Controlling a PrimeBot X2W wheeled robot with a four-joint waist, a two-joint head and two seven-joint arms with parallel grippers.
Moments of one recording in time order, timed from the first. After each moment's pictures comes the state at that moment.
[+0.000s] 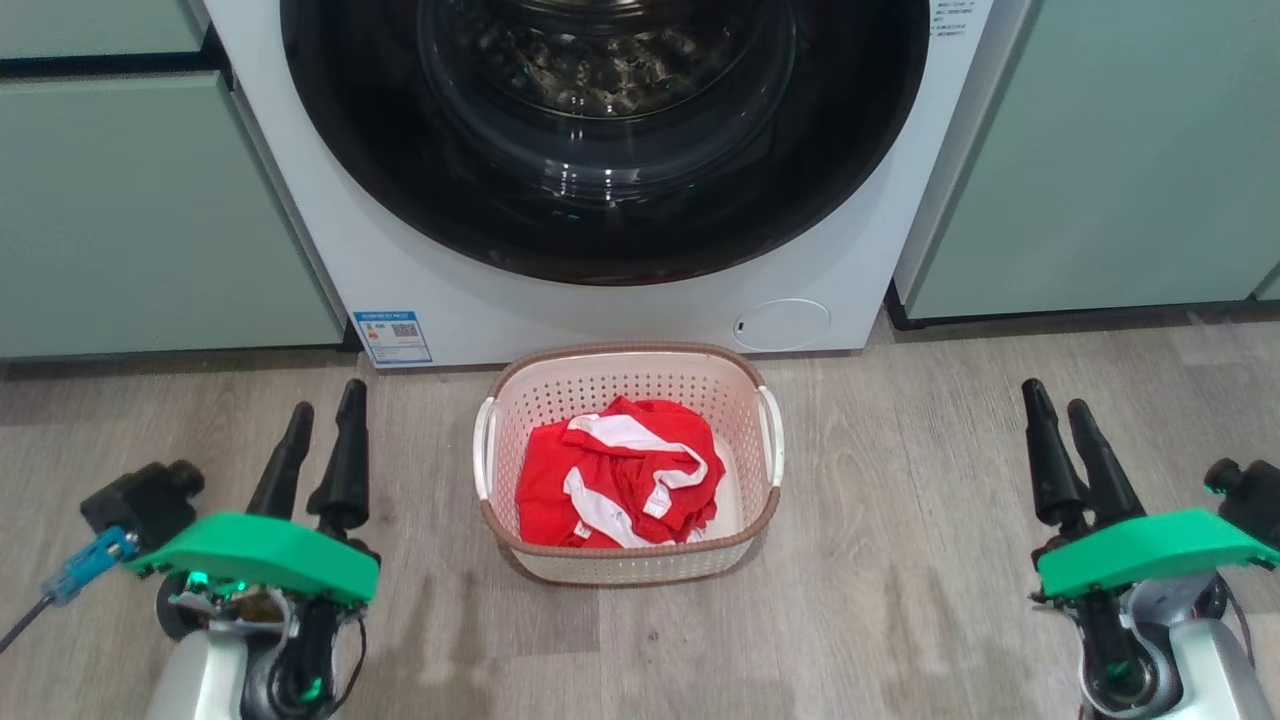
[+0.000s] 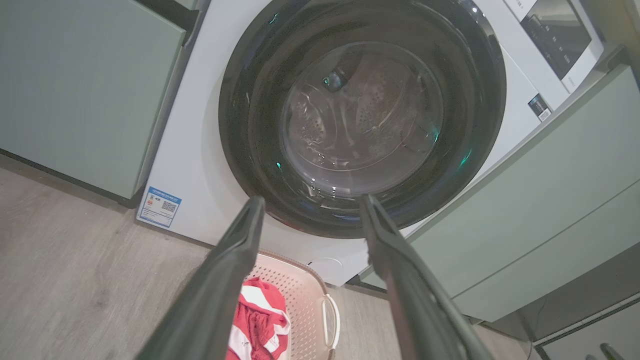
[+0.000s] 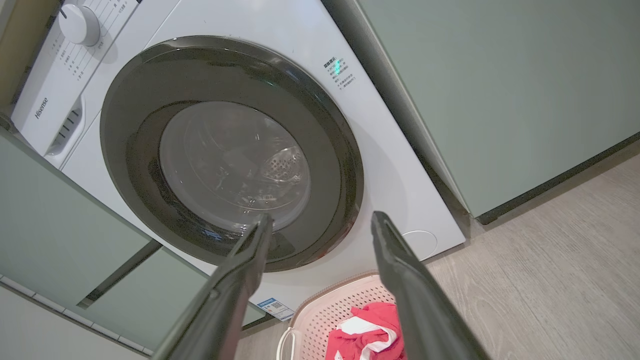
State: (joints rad) left arm -0.09 0.09 -0.06 0.14 -0.77 -0.04 -0.07; right arm -0.07 -0.07 -0.08 0.22 0.77 0.13 -0.06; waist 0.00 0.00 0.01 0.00
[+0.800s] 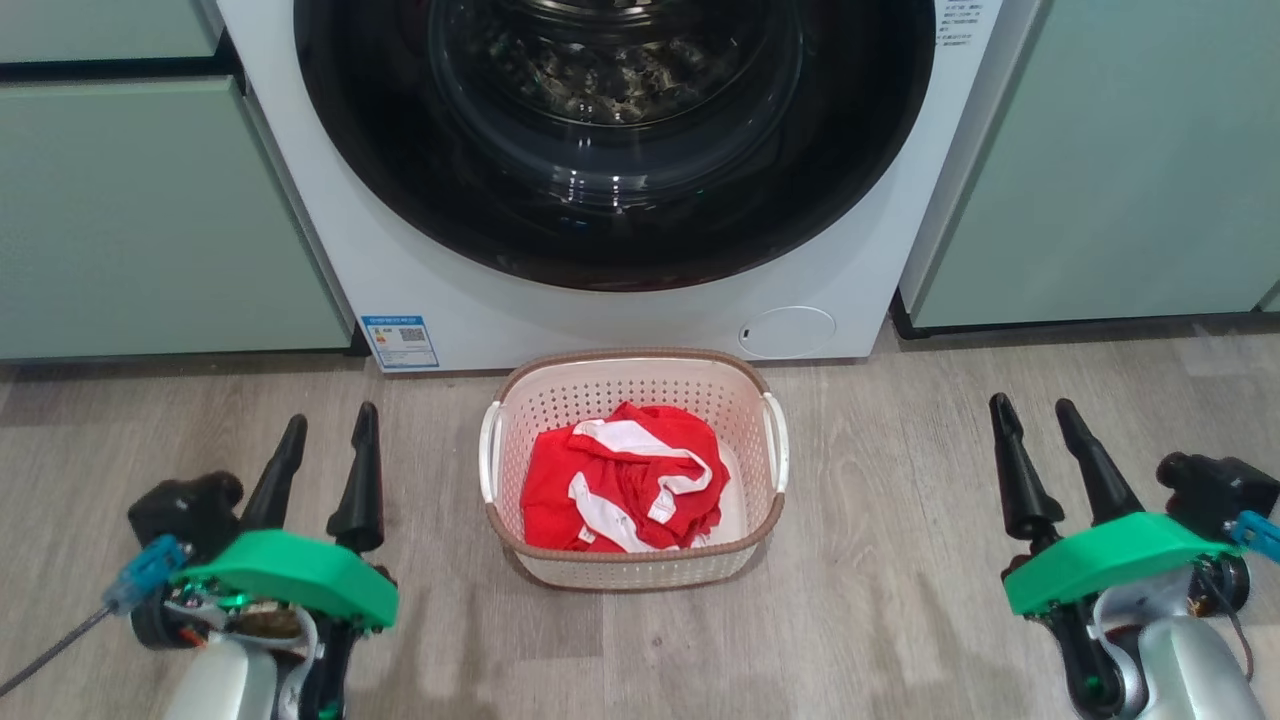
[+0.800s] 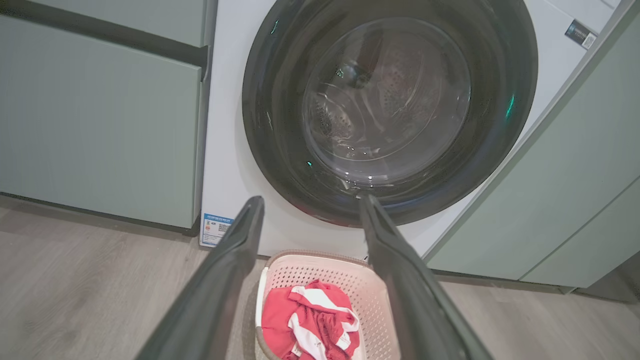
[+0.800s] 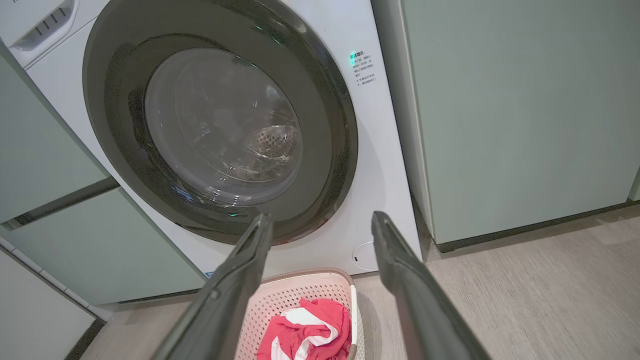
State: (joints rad) left arm -0.08 0.13 -0.11 0.16 -0.51 0.01 -0.14; right arm -0.07 -0.07 -0.06 0.23 0.44 0.13 -0.10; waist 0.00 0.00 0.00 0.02
